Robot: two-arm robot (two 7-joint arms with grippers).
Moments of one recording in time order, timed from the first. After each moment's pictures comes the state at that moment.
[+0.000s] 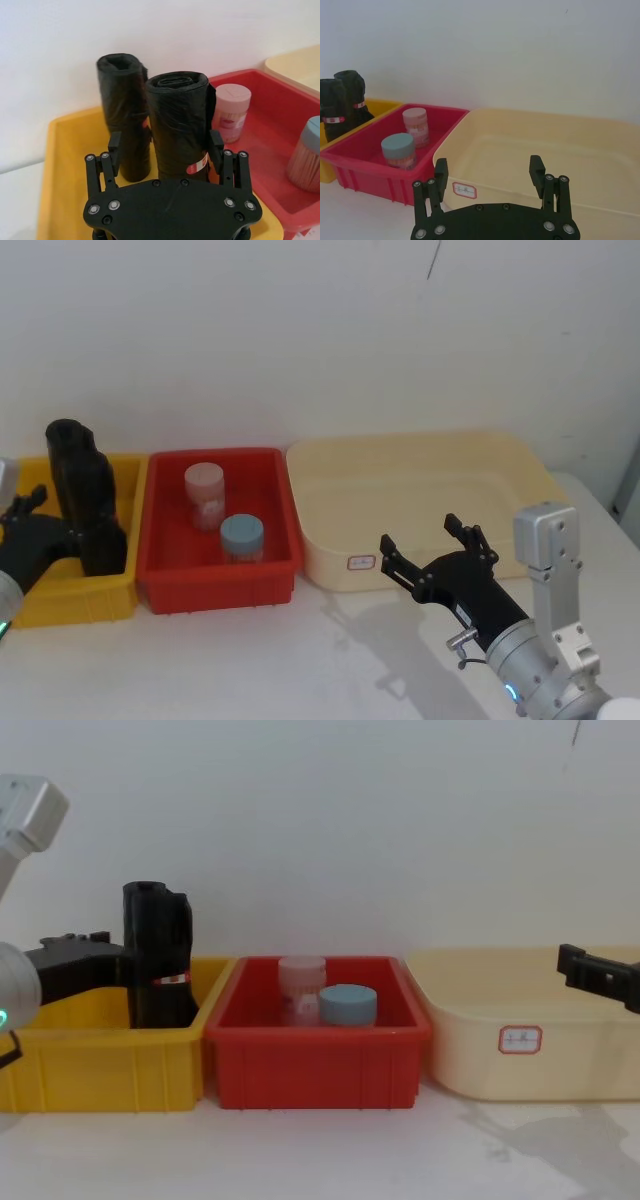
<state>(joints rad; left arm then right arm) -0.41 0.33 0.32 -1.33 -0.33 0.06 -0.17 -0.01 0.34 -0.23 -1.77 0.29 0.03 0.07</state>
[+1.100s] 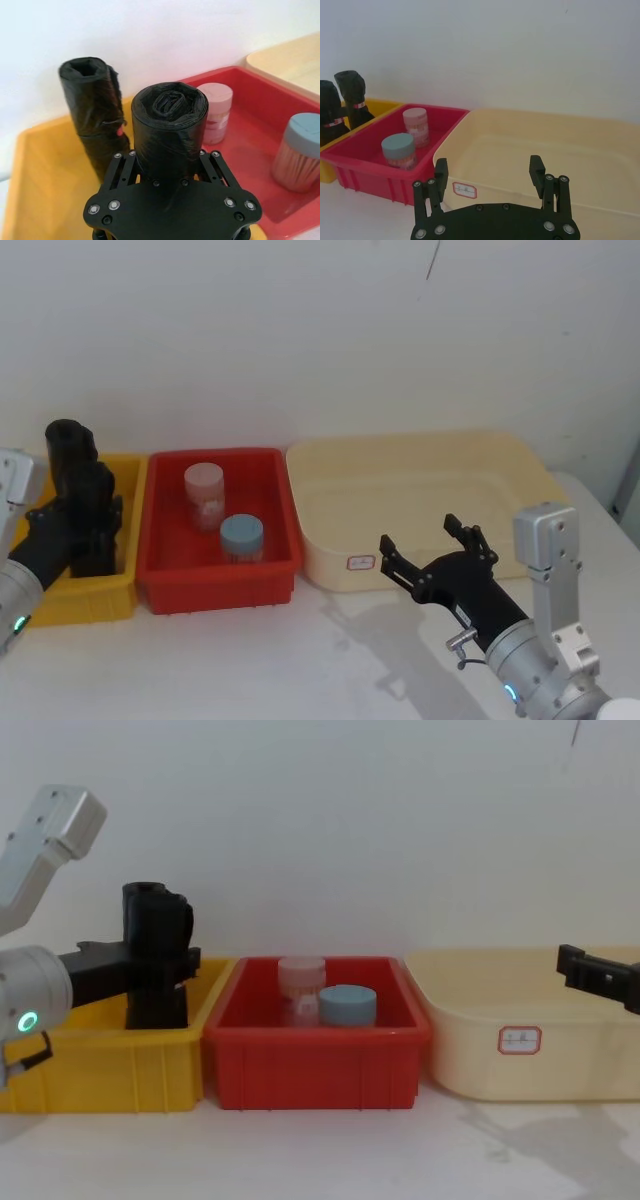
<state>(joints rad) -0.46 0.29 0.34 -1.24 -0.31 0.04 -0.26 -0.02 0.34 -0.23 -1.77 0.29 0.03 0.07</state>
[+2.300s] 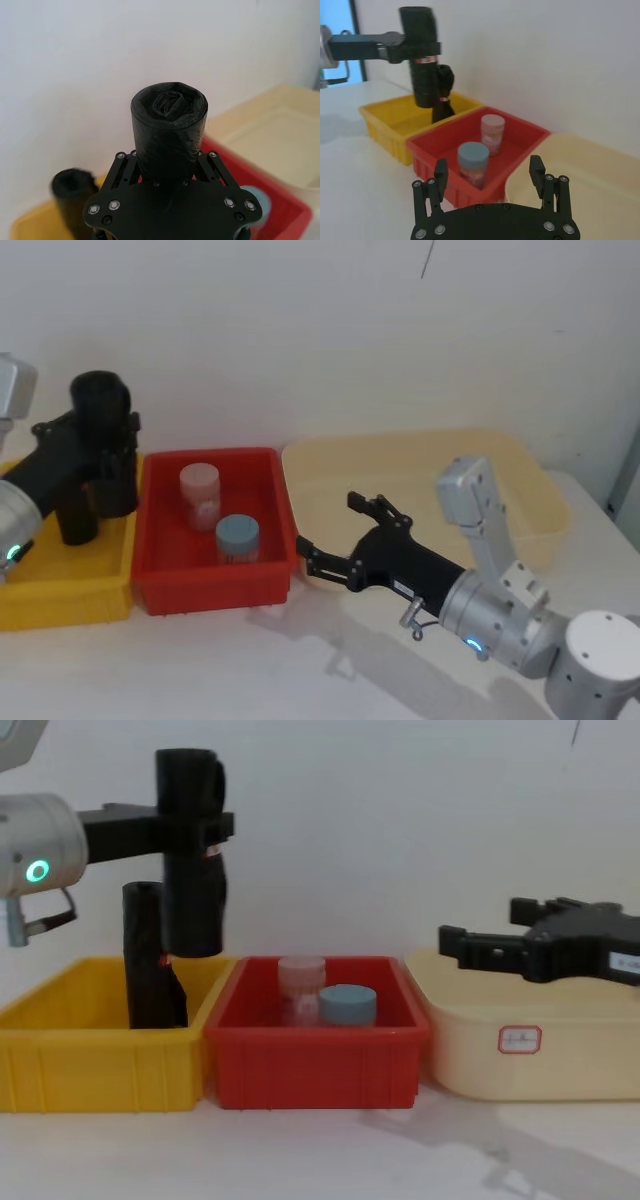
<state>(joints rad) -0.50 0.31 0.31 -1.45 -0.33 0.14 -0.33 0.20 0.42 -0.33 -1.66 0.33 0.08 0.40</state>
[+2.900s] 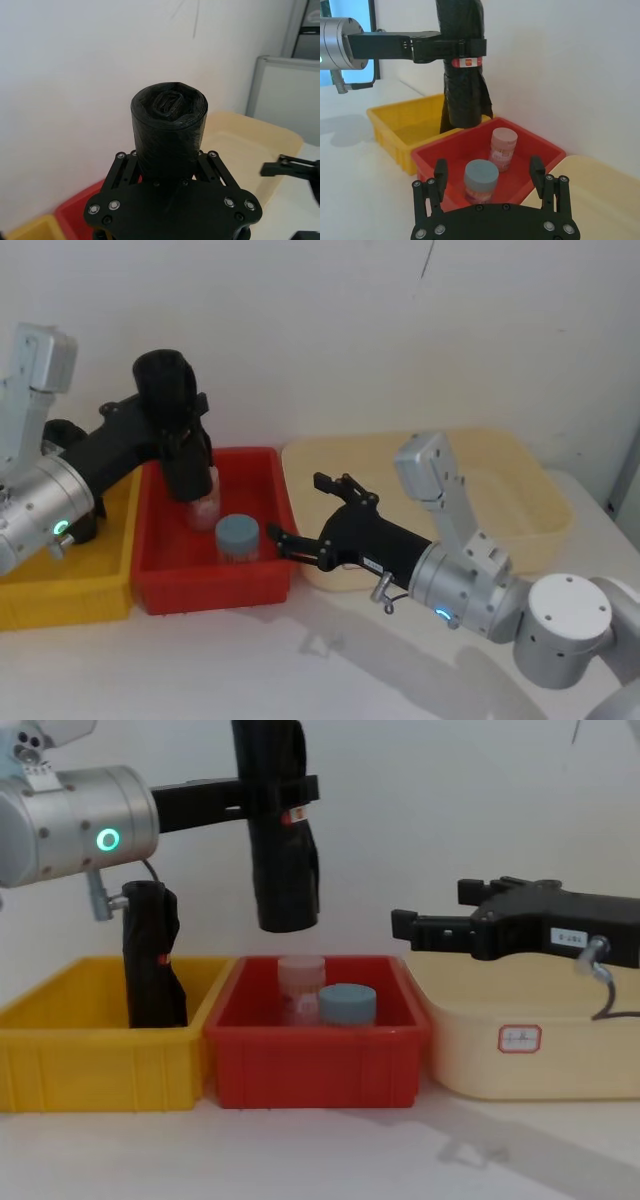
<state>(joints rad) -0.59 0.24 0.35 -1.37 -0.45 0.12 -0.49 0.34 0.39 -0.40 -1.56 0.31 0.07 0.46</state>
